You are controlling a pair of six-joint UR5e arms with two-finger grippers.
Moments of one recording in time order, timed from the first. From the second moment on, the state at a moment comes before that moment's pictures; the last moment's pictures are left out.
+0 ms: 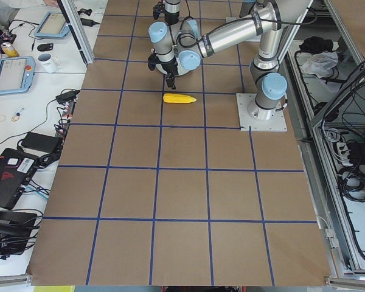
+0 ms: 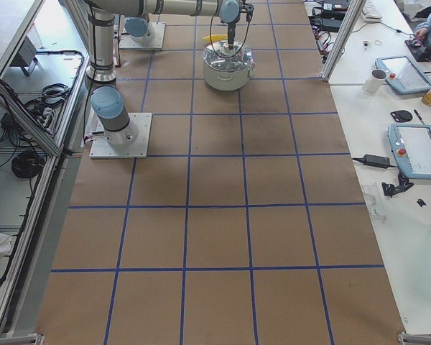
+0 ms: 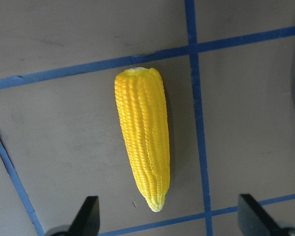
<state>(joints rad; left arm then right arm) -1.44 -1.73 -1.84 -1.37 1.56 0.29 2.04 -1.23 1.53 -1.93 -1.61 0.58</state>
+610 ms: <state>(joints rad) -1.44 -1.76 -1.90 -1.32 1.56 0.35 2.03 -1.23 1.54 -1.89 -1.60 0.55</state>
